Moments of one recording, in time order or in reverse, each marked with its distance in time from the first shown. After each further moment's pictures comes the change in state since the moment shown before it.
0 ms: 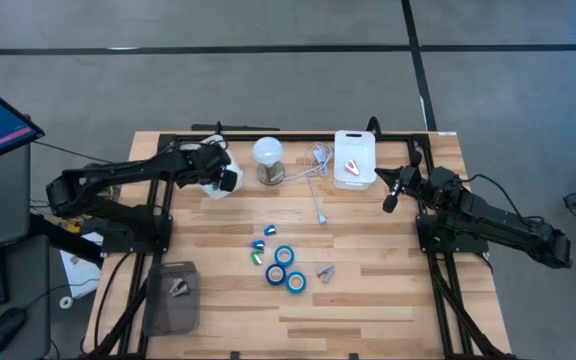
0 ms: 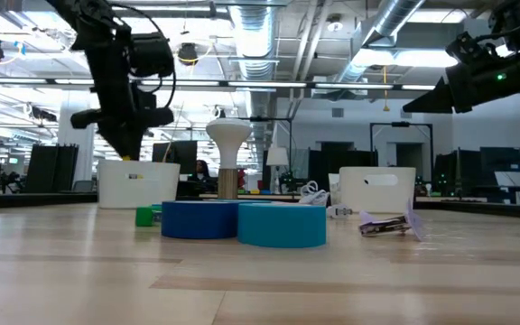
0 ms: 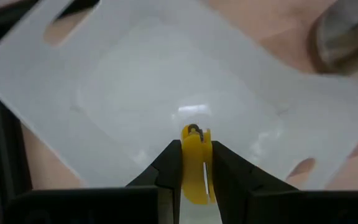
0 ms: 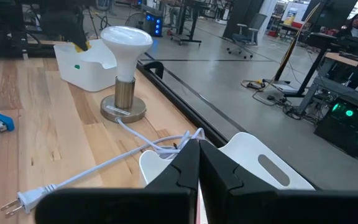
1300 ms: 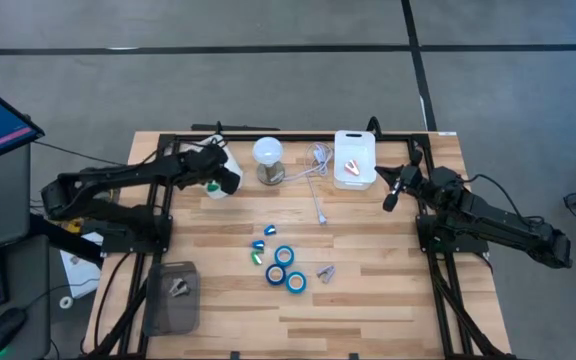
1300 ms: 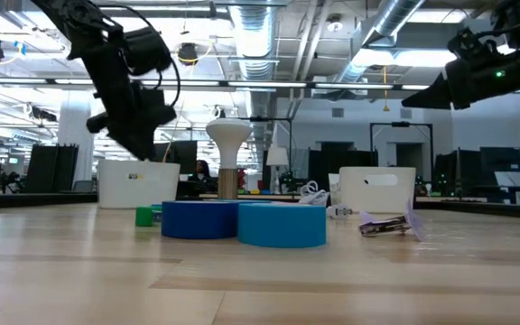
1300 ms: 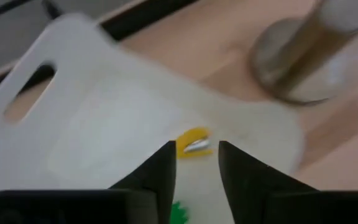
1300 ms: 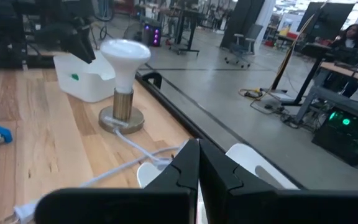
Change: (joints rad) left arm -0.003 -0.067 -0.065 0.231 0.044 0.279; right arm 0.003 0.000 0.000 0.049 0.000 -0.009
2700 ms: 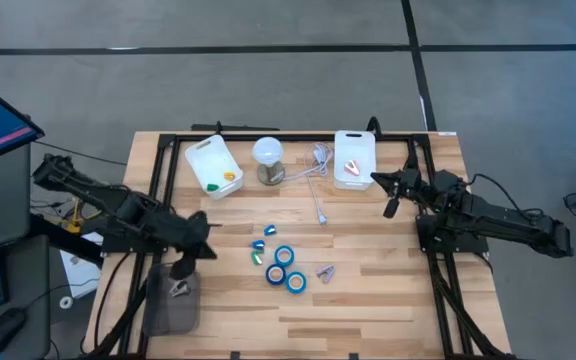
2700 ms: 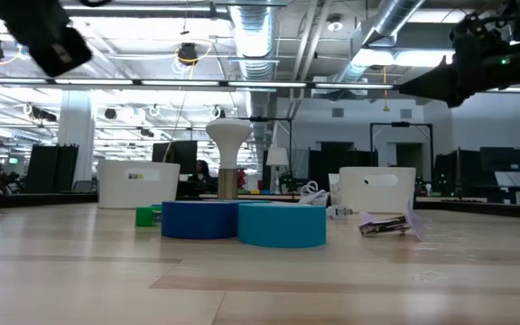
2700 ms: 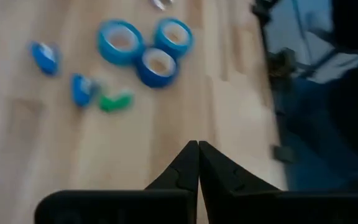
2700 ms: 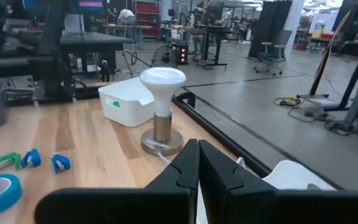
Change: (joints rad) left arm -0.950 -0.383 0.001 -0.155 0.316 -0.186; right arm 0.124 0.001 0.000 0.054 -0.001 0.145
